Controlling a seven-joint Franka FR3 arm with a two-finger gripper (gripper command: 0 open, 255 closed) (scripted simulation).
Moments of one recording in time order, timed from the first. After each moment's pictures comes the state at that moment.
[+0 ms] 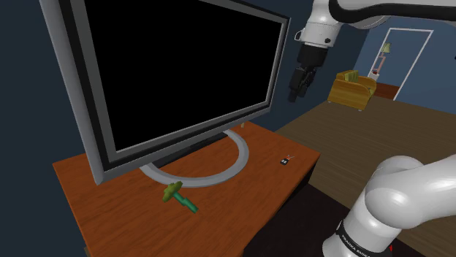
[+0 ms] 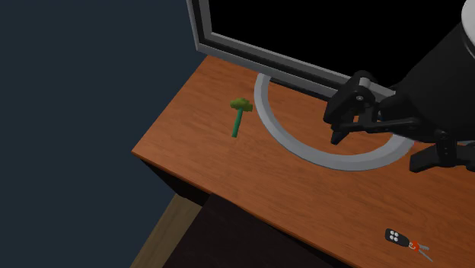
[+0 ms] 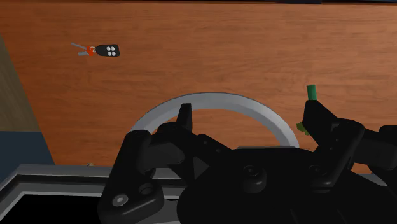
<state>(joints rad) -0.02 -0.76 0.01 -2.27 0.03 1.57 -0.17</state>
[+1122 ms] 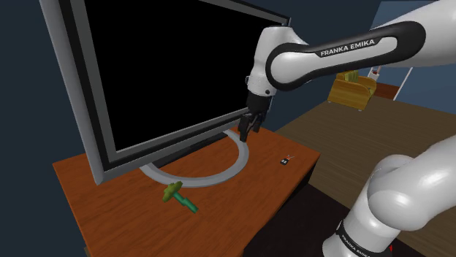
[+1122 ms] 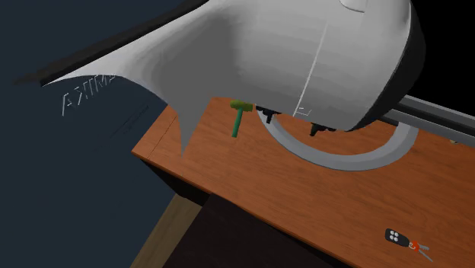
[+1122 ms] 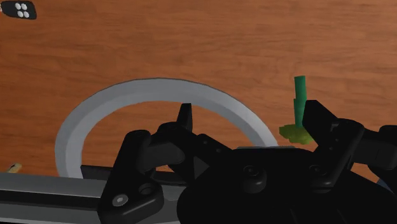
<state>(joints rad) 0.05 -0.49 0.21 -2.45 0.11 2.03 -0.02</state>
